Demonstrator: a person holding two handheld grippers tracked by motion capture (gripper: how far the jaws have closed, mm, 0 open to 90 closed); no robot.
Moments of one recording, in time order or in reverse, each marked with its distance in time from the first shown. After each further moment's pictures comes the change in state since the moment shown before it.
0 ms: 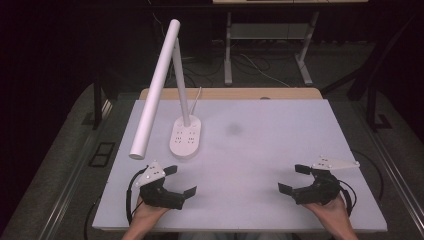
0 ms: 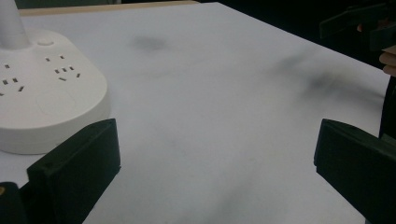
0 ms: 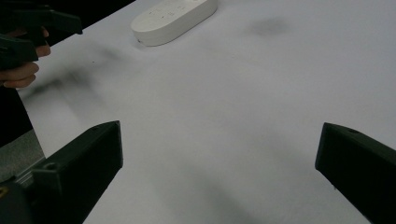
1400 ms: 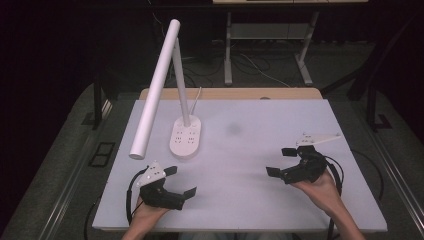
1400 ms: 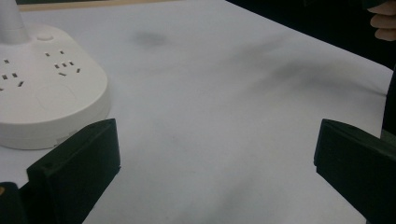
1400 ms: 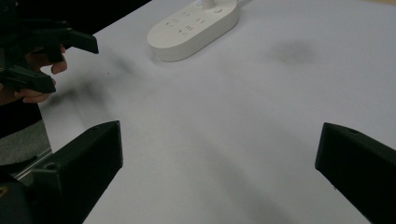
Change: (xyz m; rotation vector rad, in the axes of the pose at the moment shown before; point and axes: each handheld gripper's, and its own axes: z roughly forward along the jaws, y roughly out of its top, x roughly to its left) left arm 0.000 -0.001 0.000 0.016 0.003 0.003; right arm 0.001 0.060 0.025 0.083 0.077 -0.043
